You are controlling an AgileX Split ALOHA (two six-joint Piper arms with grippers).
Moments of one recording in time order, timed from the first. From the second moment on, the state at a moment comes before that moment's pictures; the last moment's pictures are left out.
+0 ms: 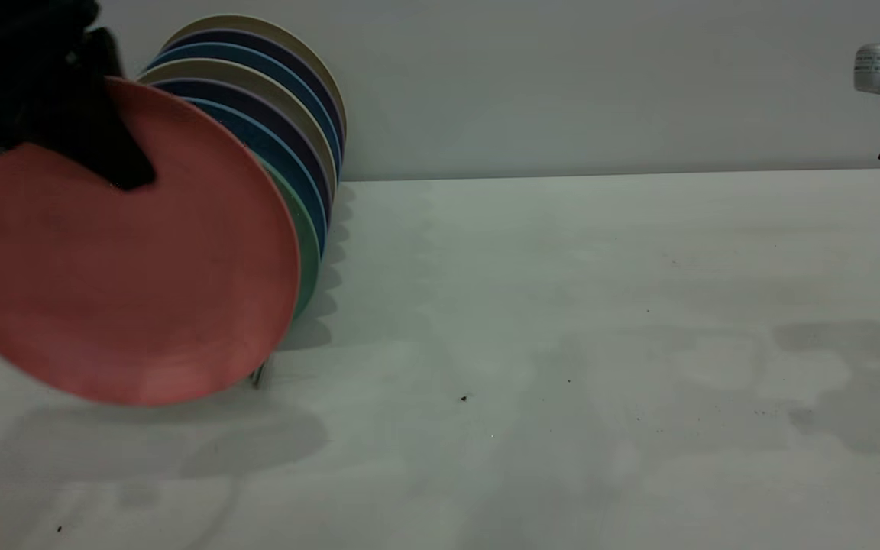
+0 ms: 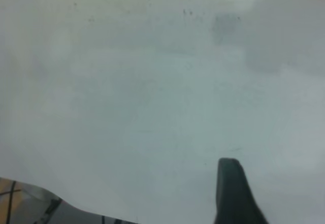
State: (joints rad) left arm -0.16 1.73 -1.21 -0.35 0.76 1.55; right arm -0.07 1.97 -1.29 0.26 1.04 -0.30
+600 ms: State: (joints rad) left arm -0.17 1.67 -1.21 -0.31 0.51 1.74; right arm -0.07 1.97 -1.29 0.26 1.03 -0.29
